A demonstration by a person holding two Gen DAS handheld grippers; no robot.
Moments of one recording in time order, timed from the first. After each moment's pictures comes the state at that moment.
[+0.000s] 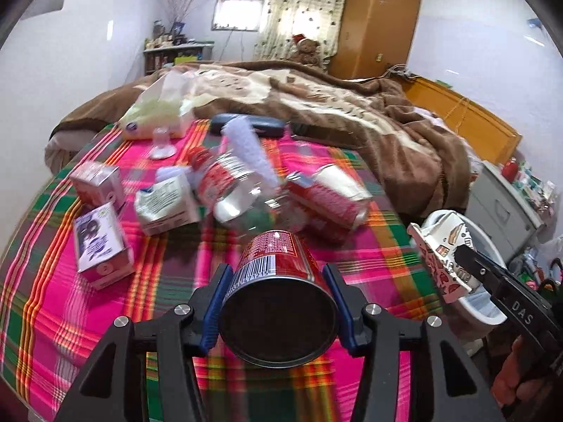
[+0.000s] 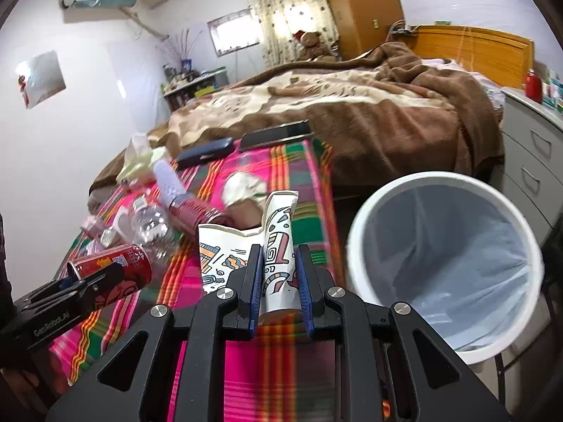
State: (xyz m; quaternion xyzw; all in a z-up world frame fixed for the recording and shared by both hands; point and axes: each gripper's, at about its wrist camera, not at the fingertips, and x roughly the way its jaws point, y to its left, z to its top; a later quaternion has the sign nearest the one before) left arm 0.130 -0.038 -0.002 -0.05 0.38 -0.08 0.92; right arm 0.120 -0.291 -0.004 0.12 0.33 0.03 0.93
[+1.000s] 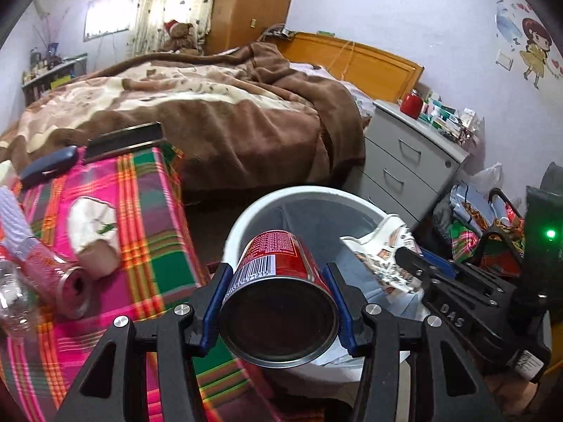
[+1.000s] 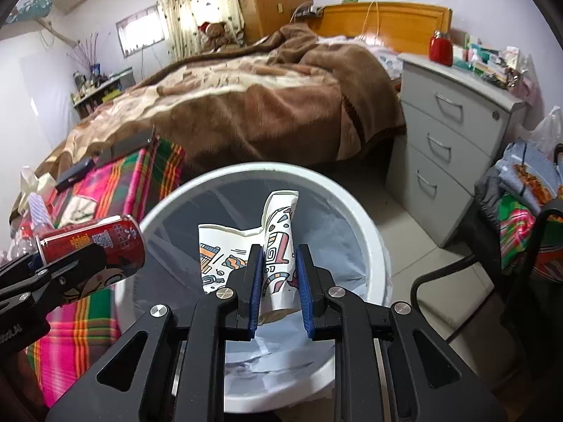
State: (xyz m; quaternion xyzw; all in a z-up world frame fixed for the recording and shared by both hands) left arm 0.173 -0.265 -0.005 0.02 0.40 -0.30 0.87; right arm 0.126 -0.419 -0.037 0.12 0.39 -0.12 0.90
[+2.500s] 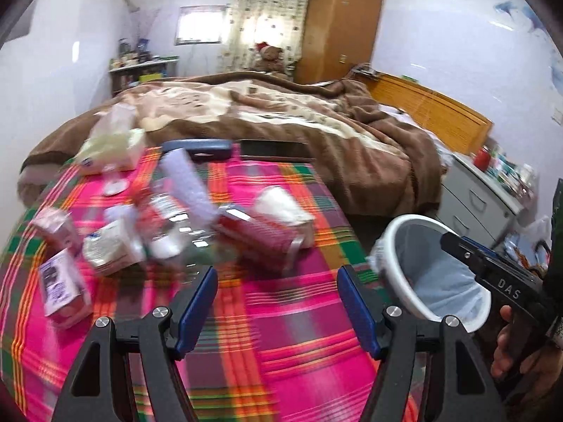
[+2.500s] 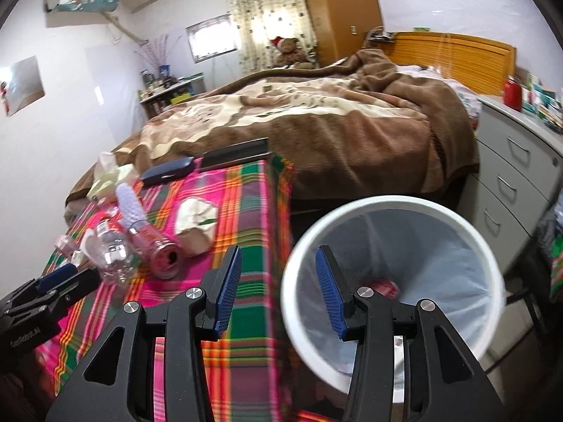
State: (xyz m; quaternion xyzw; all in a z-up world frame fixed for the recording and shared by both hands) left arm 0.144 -0.072 0.018 -0.04 0.36 -0.13 0.92; right arm 0.143 -0.310 -0.001 0.10 0.33 0.01 0.94
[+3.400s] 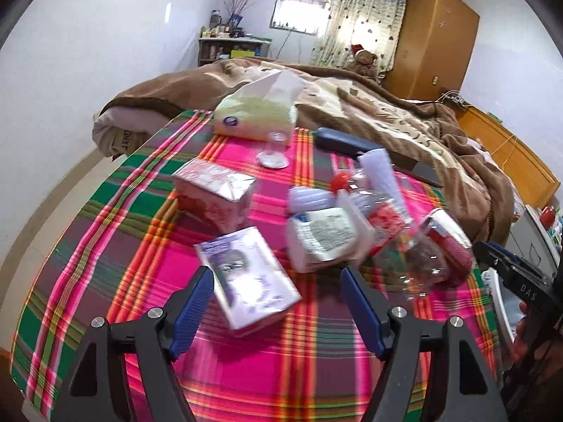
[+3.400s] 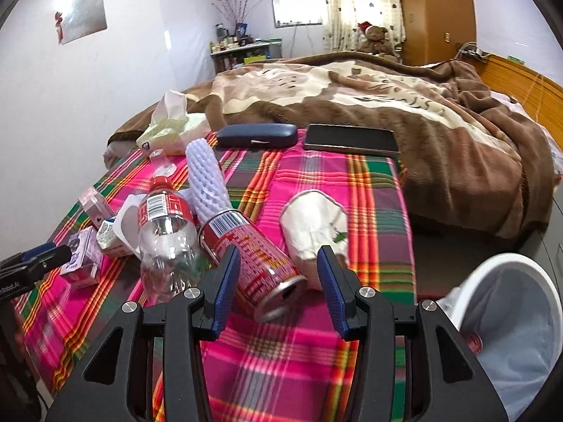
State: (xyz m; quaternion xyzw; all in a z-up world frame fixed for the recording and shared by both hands) left arm 0.167 0.110 -0.016 -0.10 0.39 0.01 0.92; right arm 0.205 -0.211 -0.013 0.01 0.37 0.14 0.92
